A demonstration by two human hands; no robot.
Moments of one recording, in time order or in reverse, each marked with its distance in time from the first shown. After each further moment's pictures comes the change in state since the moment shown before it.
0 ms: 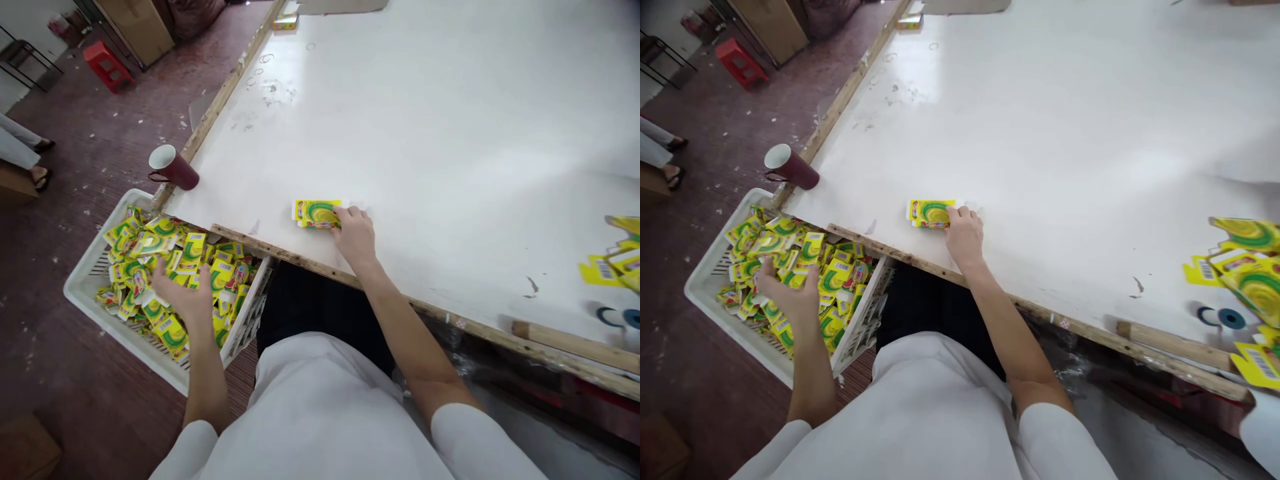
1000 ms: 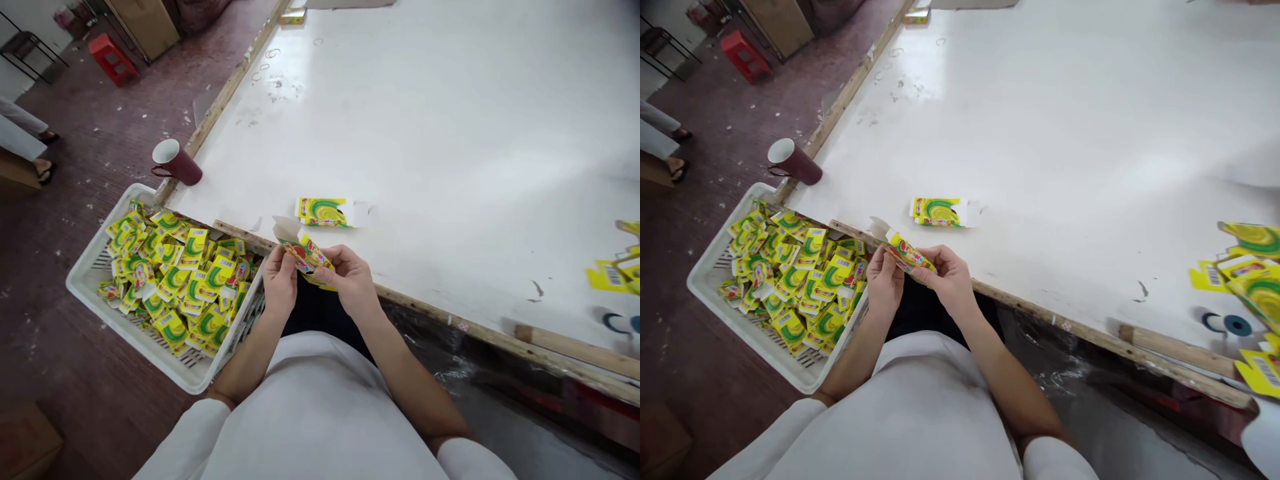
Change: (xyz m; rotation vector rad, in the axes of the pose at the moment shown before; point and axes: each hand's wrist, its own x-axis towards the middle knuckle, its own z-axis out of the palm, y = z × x) left_hand -0.084 0.134 0.070 -1.196 -0.557 -0.502; right_hand -0.085 -0.058 -0.024 1.343 -0.230 0.289
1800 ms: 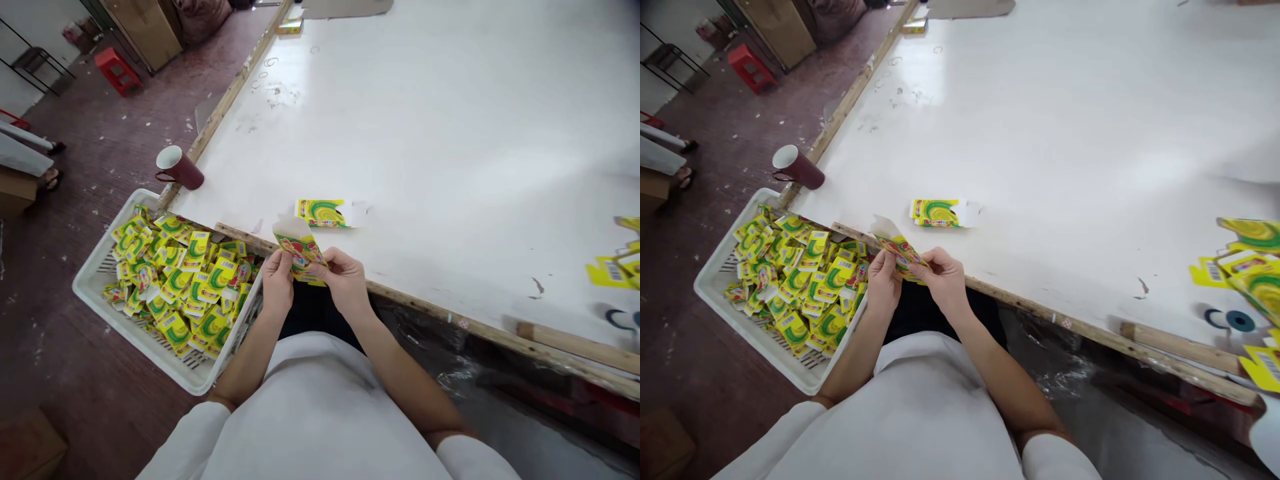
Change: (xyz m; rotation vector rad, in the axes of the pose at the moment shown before) left_hand 0.004 0.000 -0.008 -0.162 -0.002 -0.055; right_hand -0.001 0.008 0.008 -0.060 0.077 -0.160
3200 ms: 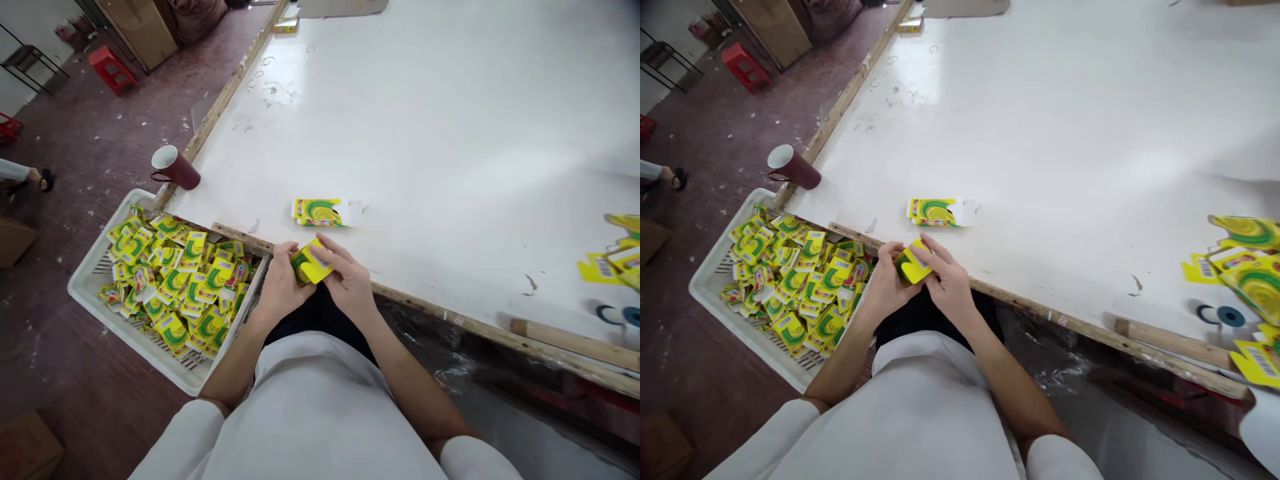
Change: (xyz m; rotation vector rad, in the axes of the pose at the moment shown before) left_hand -0.007 0.015 -0.015 1.199 -0.451 0.482; right_hand -0.009 -0.005 -0.023 -0.607 -0.185 -0.384
